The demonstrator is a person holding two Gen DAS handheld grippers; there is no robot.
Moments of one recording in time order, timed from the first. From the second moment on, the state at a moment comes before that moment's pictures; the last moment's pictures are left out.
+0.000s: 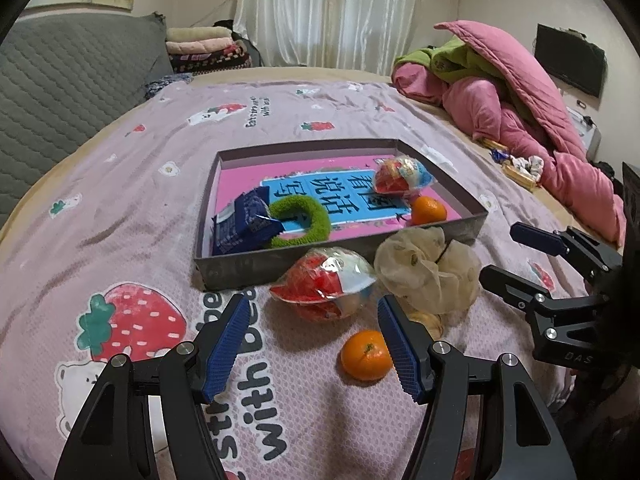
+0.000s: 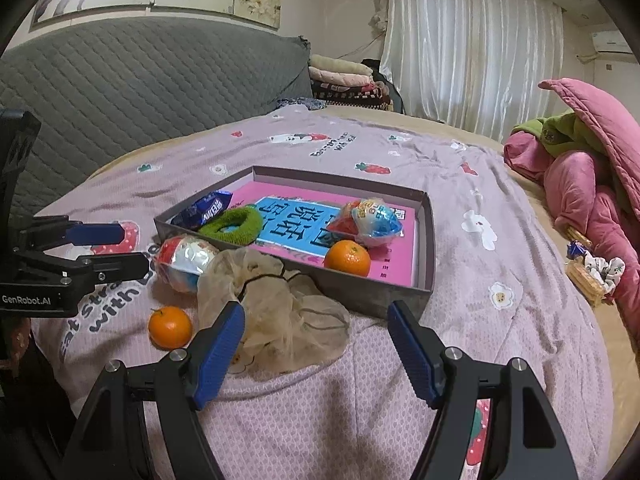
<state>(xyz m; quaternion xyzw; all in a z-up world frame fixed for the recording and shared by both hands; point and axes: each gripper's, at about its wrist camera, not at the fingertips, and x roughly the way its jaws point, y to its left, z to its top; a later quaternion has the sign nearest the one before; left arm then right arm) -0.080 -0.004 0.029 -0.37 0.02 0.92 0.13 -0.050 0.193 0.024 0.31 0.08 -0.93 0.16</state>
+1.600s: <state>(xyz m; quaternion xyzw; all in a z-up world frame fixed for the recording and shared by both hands) -0.081 0.027 -0.018 -0.45 0.06 0.88 0.15 -0.060 0.171 -0.010 0.36 0.13 -0.91 0.15</state>
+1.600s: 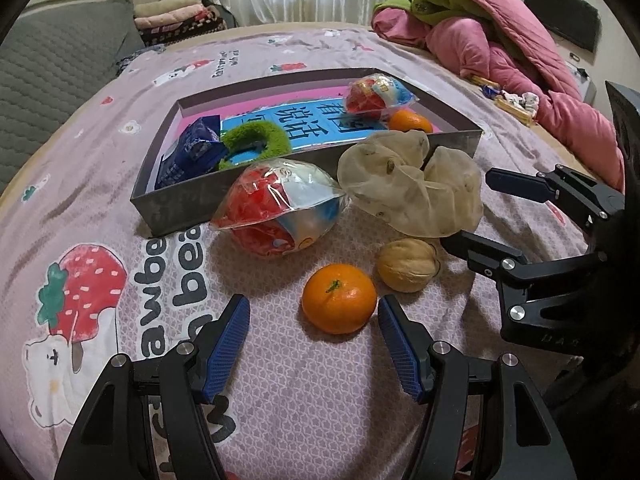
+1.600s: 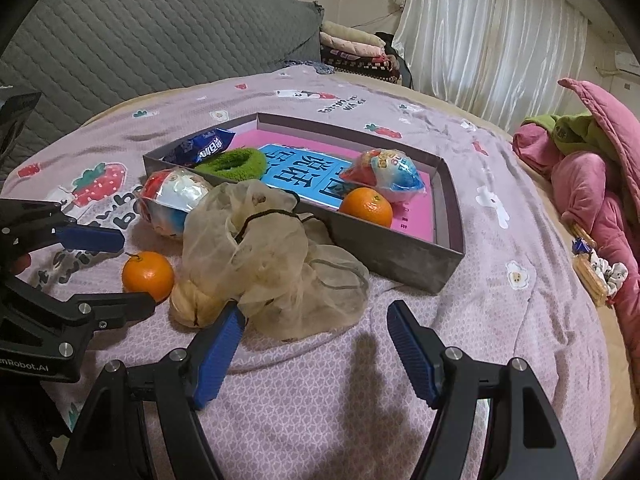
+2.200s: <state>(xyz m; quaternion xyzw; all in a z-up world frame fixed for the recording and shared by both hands) -0.089 0.030 -0.022 -0.45 0.05 0.88 0.14 -0.080 0.160 -0.013 0.37 0.11 -0.91 0.14</state>
